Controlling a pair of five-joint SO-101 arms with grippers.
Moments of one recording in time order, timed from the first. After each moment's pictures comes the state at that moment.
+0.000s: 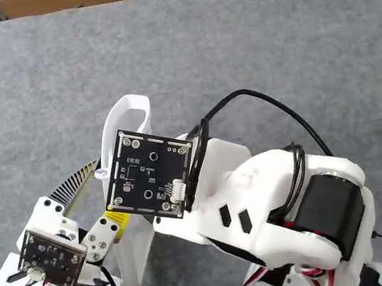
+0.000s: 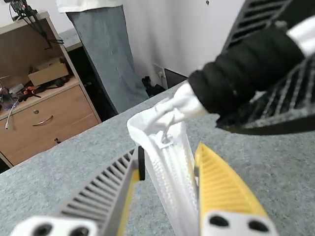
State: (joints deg) left arm 18.8 -95.2 43.1 71.1 -15.5; right arm -55.6 -31.0 -24.7 101.1 22.4
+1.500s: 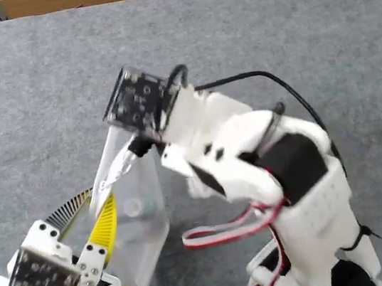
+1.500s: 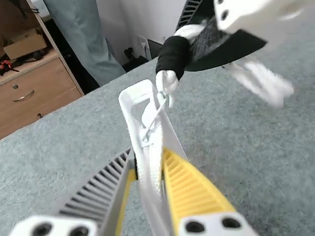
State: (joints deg) left arm 21.1 -94.9 31.3 88.7 -15.4; right arm -32.8 -31.0 -5.6 87.1 32.3
